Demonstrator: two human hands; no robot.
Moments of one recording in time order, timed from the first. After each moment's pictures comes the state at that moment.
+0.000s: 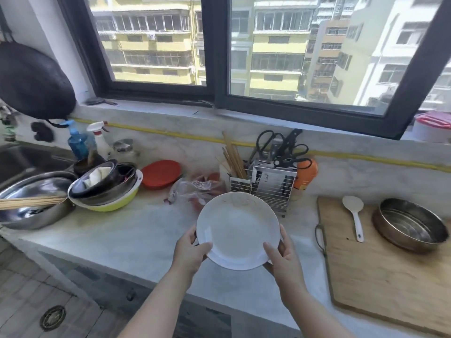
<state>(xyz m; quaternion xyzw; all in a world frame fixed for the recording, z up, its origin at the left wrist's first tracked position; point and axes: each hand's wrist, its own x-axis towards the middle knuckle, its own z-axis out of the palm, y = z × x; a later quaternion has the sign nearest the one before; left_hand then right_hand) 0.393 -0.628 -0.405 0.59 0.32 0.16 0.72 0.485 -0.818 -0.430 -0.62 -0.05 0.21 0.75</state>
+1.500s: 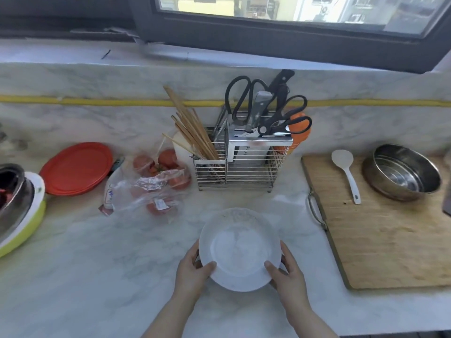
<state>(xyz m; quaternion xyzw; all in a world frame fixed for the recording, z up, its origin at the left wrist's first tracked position) 0.506 -0.571 -0.566 0.63 0.31 -0.02 0.72 0.544 -0.787 -0.566 -0.68 0.16 0.16 0.70</state>
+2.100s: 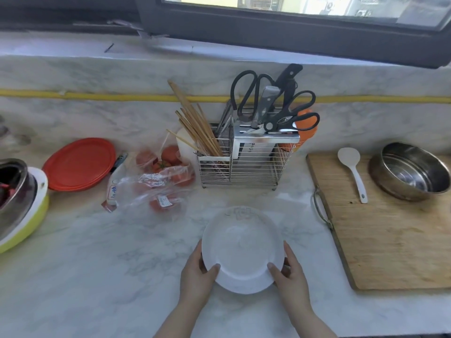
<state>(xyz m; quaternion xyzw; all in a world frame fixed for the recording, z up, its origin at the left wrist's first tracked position) 0.497 -0.578 -0.572 0.71 0.30 -0.02 0.63 0.543 -0.784 -0.570 -0.77 0.09 0.14 0.62</state>
